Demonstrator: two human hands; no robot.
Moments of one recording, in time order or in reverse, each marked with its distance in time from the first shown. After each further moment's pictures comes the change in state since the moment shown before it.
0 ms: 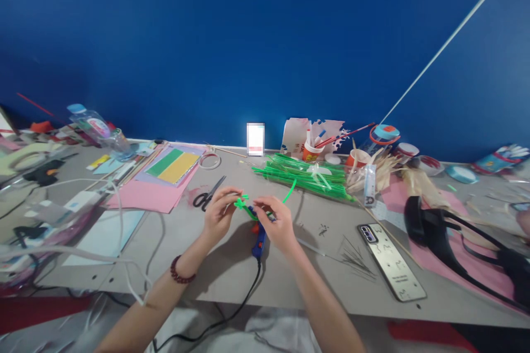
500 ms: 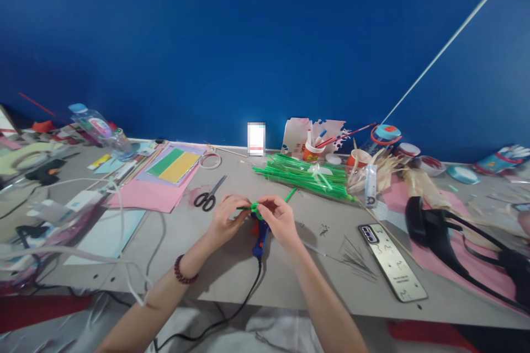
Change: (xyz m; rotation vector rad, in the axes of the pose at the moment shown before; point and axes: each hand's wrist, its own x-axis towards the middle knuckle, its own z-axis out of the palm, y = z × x) left_hand 0.000 0.000 0.006 0.242 -0.180 0.164; right_hand 0.004 0.001 -0.001 0.264 0.002 0.273
